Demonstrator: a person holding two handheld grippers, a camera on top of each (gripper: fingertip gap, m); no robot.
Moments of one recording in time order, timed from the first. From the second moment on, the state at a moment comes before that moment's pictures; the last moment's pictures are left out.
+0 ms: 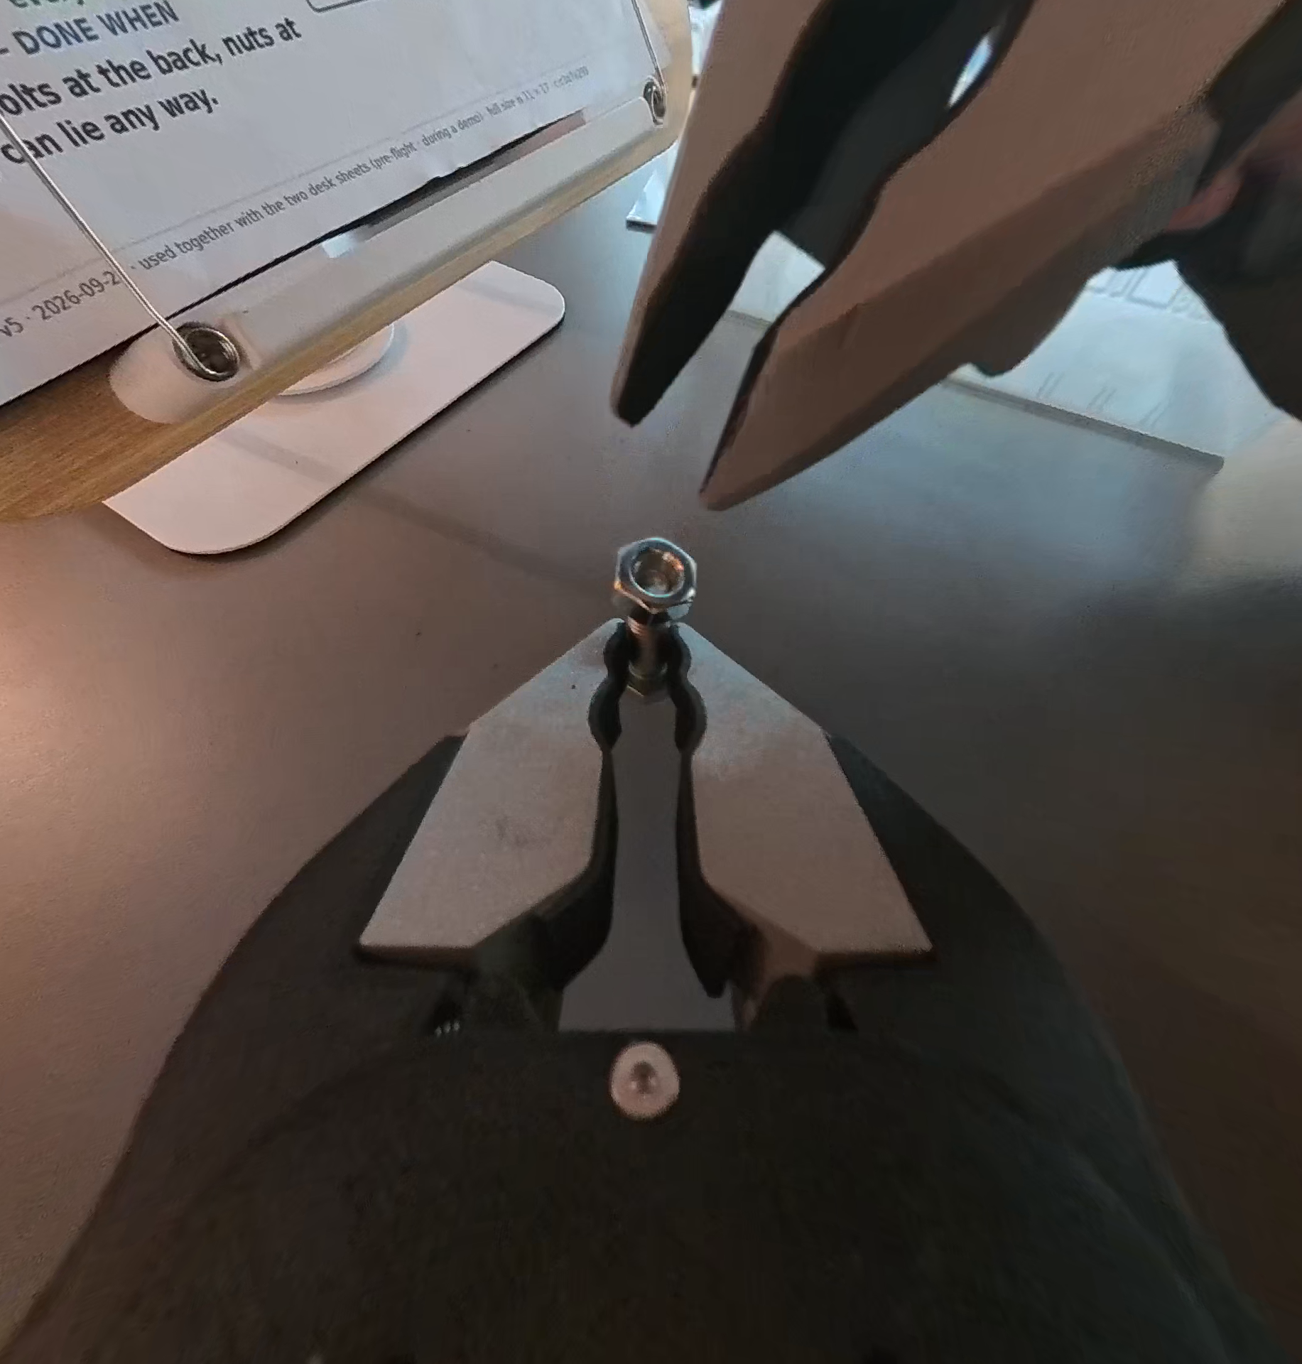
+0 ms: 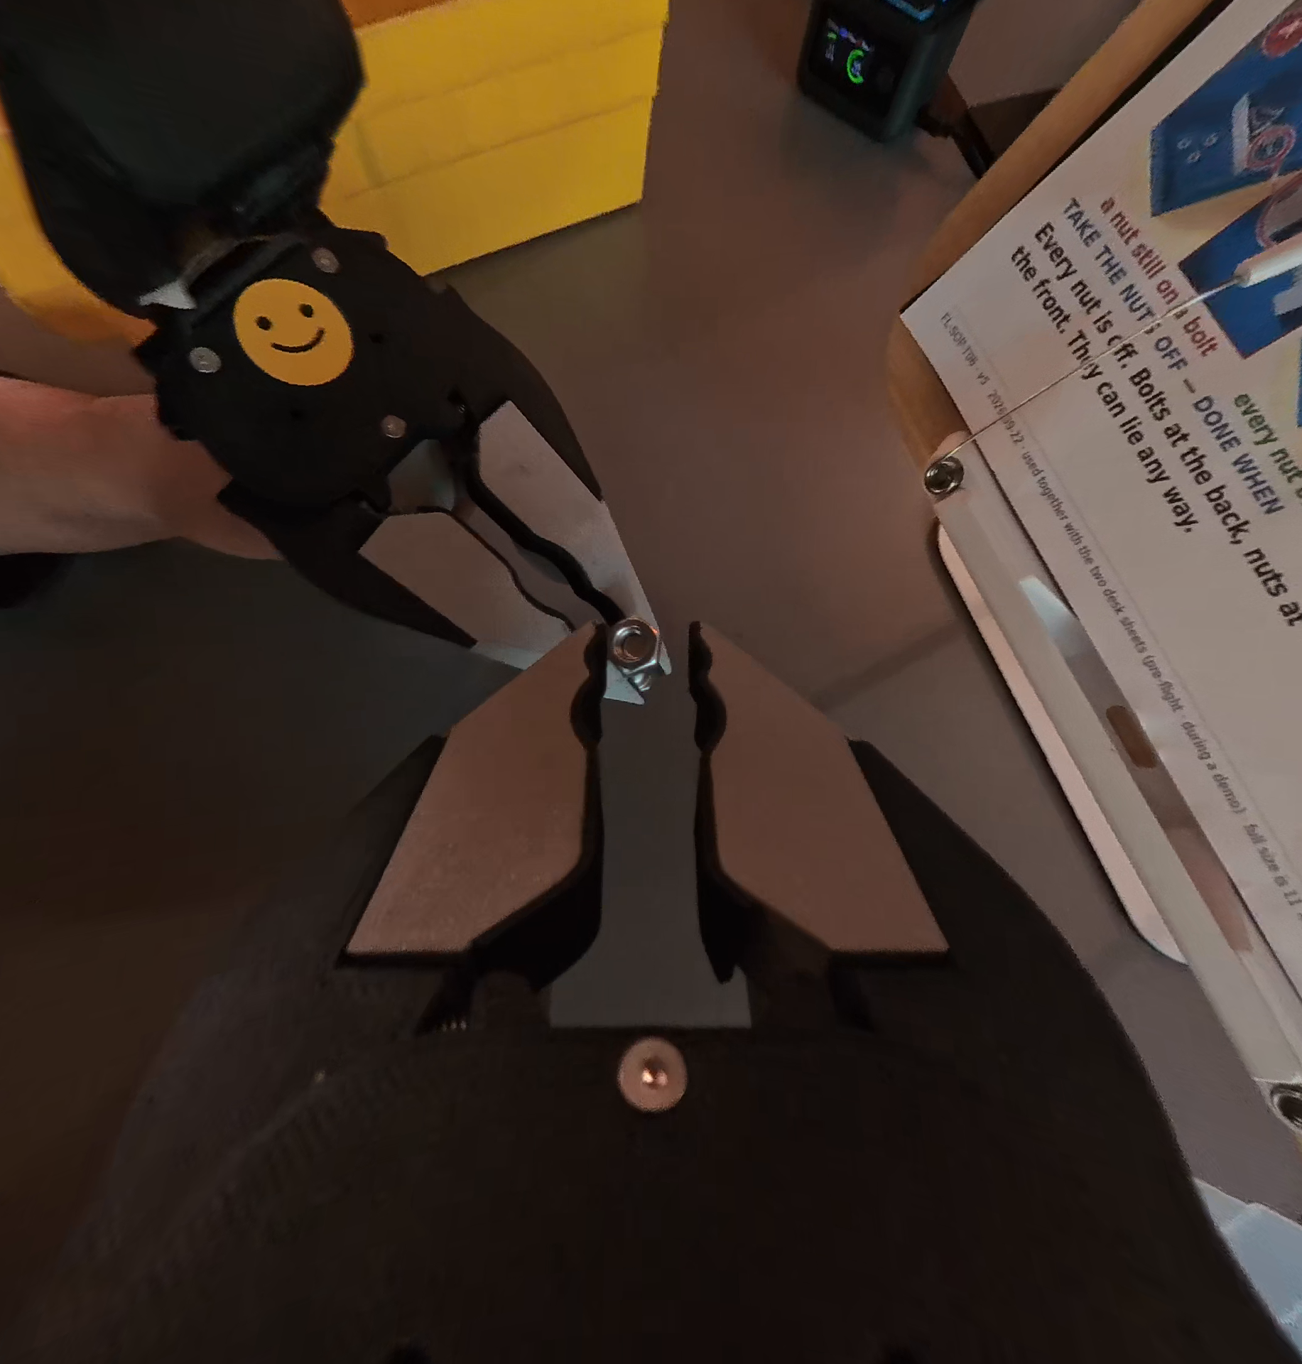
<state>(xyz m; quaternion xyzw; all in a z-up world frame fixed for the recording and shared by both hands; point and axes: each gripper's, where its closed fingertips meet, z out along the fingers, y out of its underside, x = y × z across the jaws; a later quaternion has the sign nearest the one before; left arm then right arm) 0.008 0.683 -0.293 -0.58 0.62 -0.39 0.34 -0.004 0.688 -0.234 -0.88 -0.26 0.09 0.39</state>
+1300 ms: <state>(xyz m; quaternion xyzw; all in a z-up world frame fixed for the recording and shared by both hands) -0.012 0.601 -0.307 -0.43 0.77 -0.43 0.22 -0.029 0.611 -0.271 -0.80 -0.40 0.09 0.44</state>
